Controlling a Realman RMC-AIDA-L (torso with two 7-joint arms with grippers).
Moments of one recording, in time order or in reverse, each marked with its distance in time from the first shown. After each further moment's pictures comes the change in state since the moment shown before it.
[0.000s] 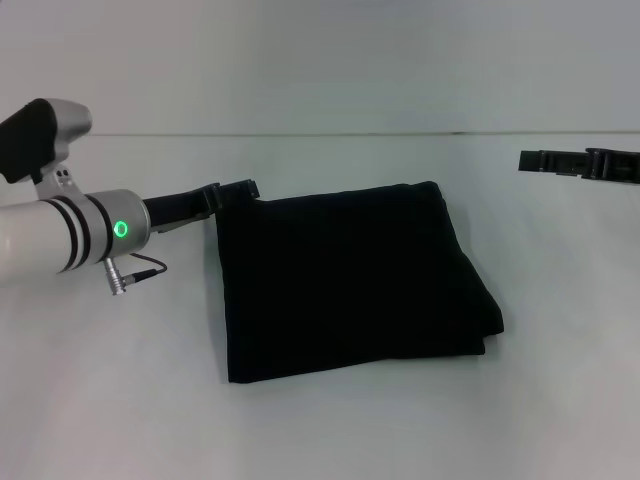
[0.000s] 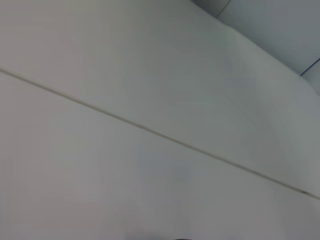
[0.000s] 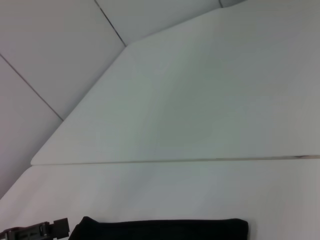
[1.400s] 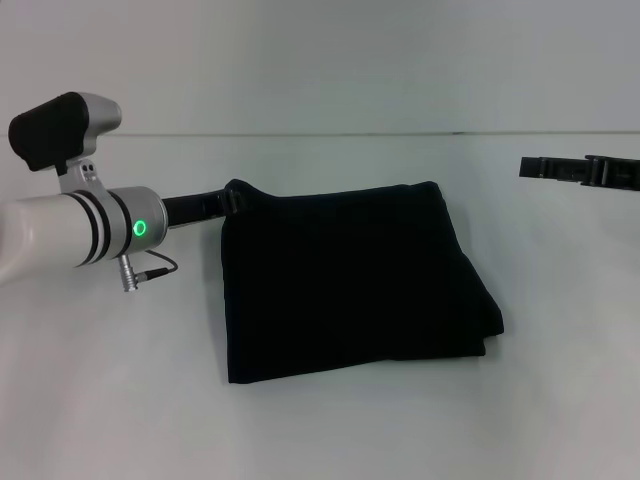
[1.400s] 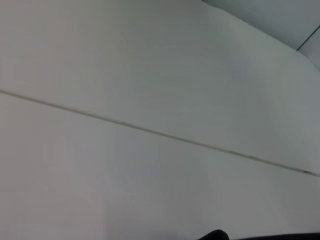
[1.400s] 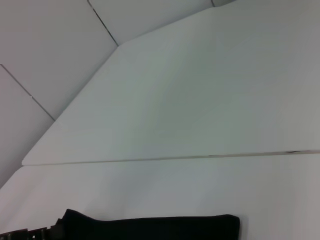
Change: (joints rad) left arm -0.026 -0.007 0.079 -0.009 0.002 -0.052 0.027; right arm -0.011 0.013 -0.001 0.000 0.000 0.025 -0.011
